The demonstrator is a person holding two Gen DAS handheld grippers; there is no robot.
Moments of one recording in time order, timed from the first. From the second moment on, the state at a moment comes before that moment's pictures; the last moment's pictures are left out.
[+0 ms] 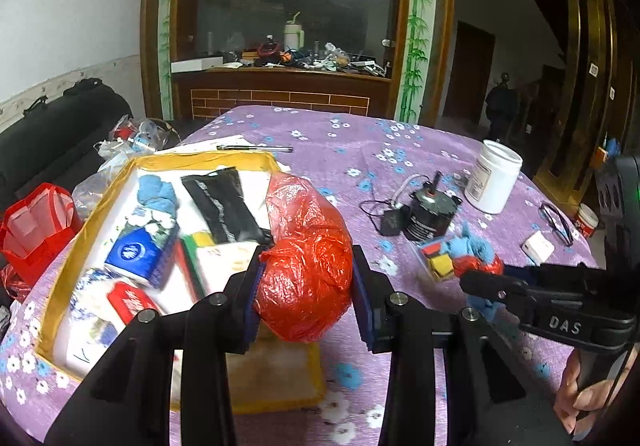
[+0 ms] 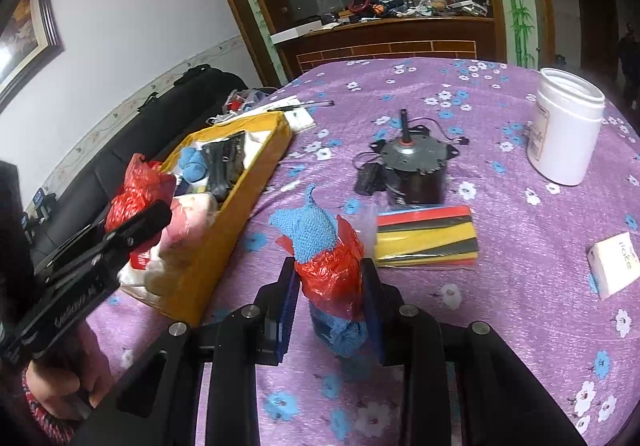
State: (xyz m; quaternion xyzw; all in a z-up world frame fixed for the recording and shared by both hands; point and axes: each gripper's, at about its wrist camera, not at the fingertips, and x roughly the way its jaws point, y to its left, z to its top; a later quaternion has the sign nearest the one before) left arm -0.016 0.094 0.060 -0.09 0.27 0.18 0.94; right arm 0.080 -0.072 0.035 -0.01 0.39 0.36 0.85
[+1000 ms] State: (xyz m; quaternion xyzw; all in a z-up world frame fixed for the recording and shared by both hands) left arm -0.052 0.241 0.031 -0.17 0.32 0.25 0.90; right arm -0.002 0.096 0.027 -0.11 0.41 0.47 0.78
